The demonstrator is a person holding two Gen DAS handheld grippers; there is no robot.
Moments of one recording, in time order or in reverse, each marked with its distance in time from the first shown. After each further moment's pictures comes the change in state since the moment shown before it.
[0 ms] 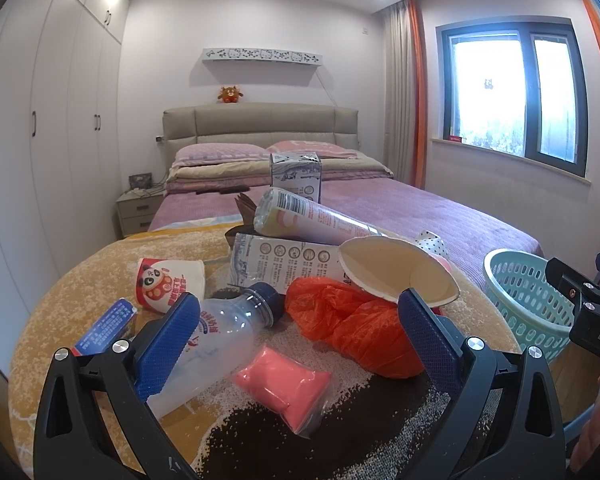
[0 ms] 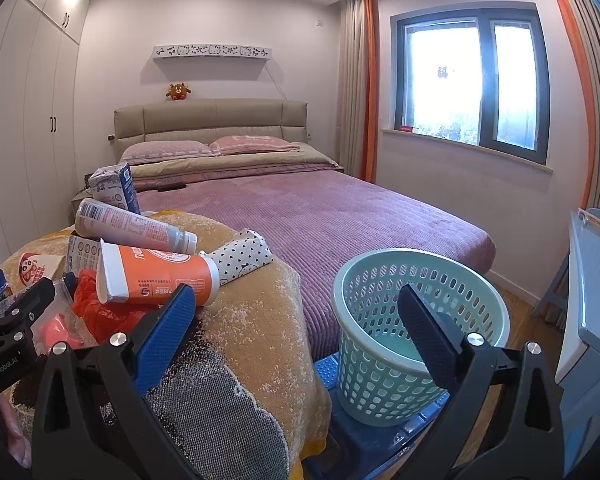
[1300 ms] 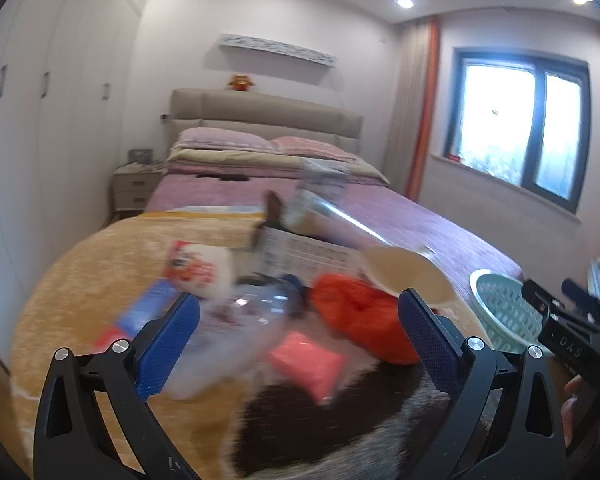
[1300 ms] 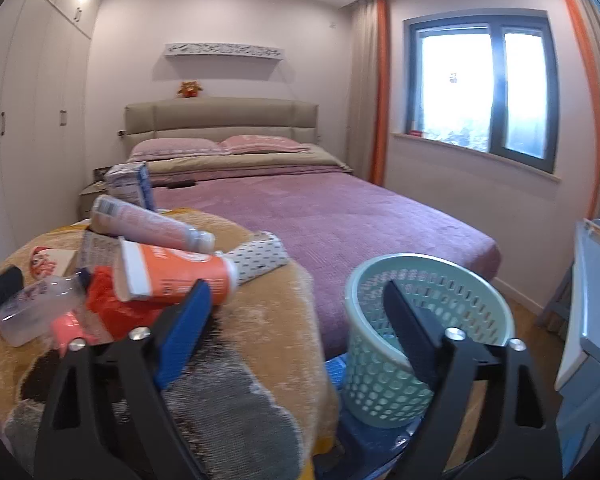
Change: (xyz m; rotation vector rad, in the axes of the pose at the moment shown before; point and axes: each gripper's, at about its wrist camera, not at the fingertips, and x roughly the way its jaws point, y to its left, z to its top) left arm -0.036 0.058 0.005 -0.147 0.025 -0.038; right arm -0.007 0.016 0.004 -0.036 0.003 0.042
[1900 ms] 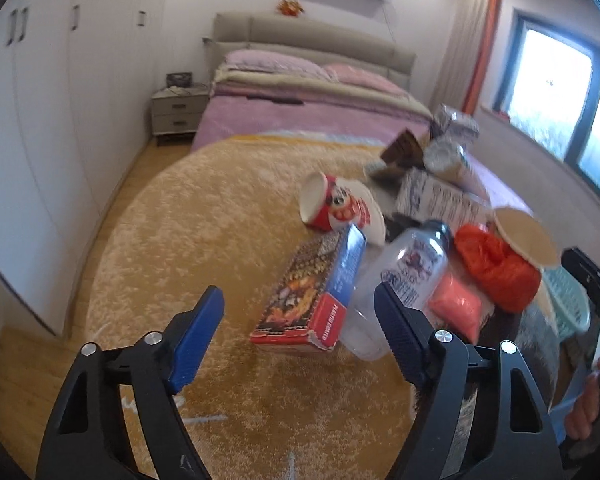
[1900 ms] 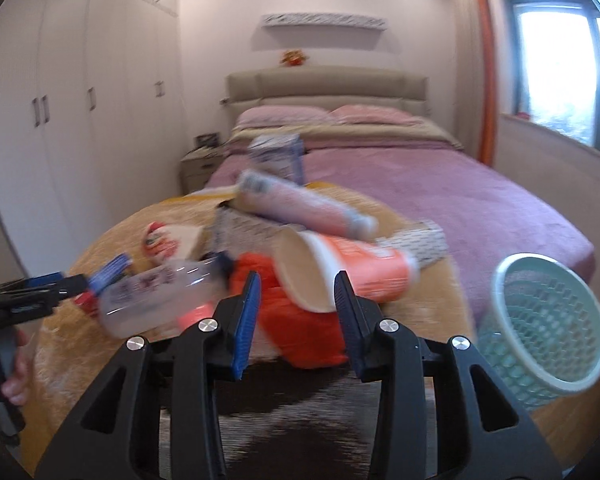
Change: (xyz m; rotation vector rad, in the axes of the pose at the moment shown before) left arm 0.026 0.111 0.004 -0.045 0.323 0.092; right arm 0.010 0.094 0.017 -0.091 0.138 0.403
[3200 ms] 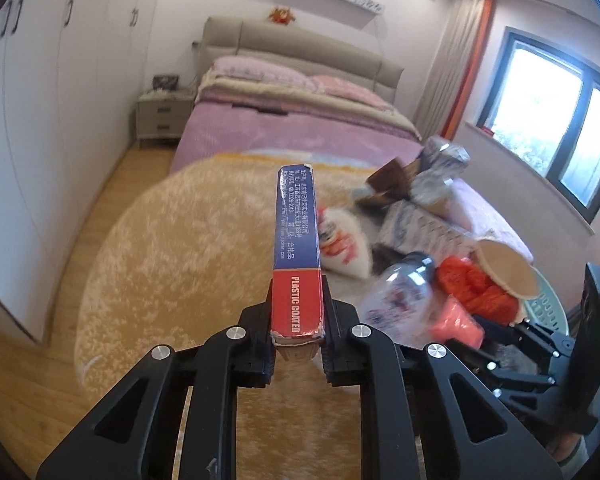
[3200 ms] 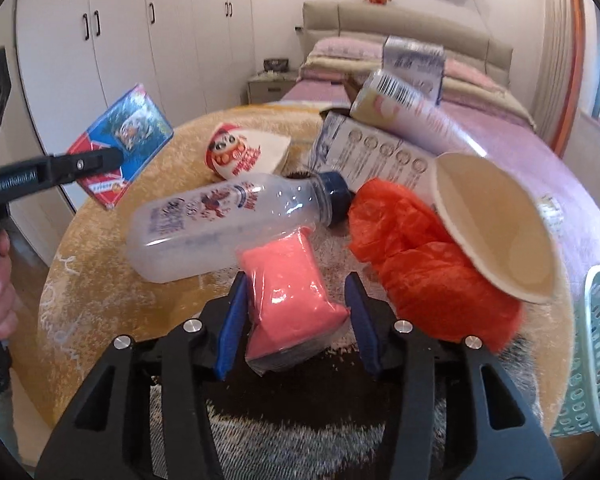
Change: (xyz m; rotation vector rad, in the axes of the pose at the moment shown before) left arm -0.015 0.008 0.022 -0.047 -0.076 -0.098; right arm 0.073 0.066 -0.024 -0.166 0.236 0.177
